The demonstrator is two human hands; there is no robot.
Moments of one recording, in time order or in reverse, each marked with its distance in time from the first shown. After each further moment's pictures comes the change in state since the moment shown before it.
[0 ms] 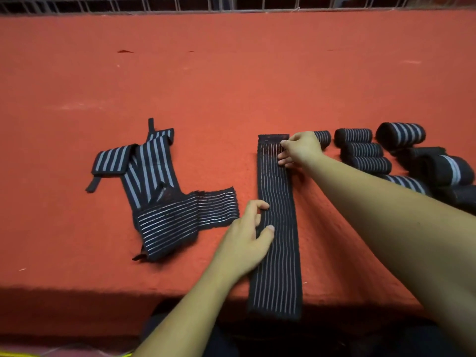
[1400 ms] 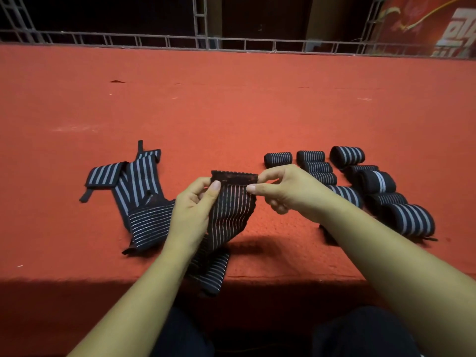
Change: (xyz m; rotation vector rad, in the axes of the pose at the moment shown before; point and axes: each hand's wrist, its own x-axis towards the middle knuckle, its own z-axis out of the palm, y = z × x) left_hand -0.020 0.077 -0.059 -0.708 0.257 0.068; right_hand -0.207 -0.032 -0.075 -0.050 -0.426 -0.289
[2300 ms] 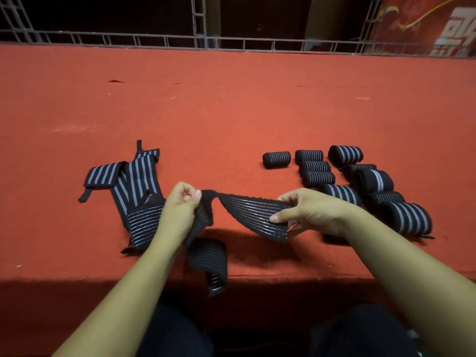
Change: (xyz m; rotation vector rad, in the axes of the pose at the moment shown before) left_hand 0.022 -0.037 -0.038 0.251 0.118 -0.145; right_hand -0.011 0.047 -0.033 0.051 -0.256 0.256
